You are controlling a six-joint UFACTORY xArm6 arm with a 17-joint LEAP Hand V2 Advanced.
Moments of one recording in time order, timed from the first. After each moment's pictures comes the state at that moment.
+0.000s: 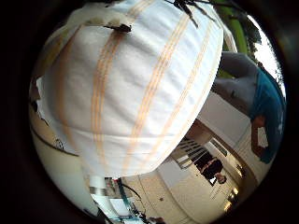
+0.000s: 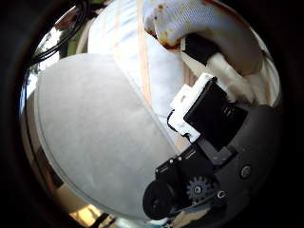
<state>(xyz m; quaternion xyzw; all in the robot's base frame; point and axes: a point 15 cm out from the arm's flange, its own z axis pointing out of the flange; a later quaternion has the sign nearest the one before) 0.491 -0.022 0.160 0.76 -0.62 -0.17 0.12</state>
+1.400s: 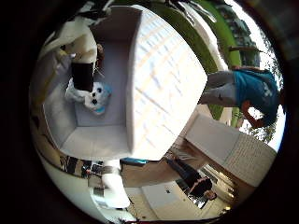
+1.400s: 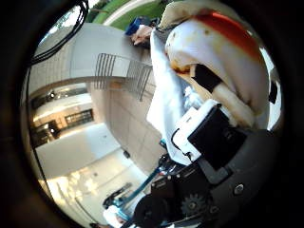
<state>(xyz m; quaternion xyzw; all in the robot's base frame) 0.359 0.179 0.332 0.86 -0.50 -0.12 0.04</state>
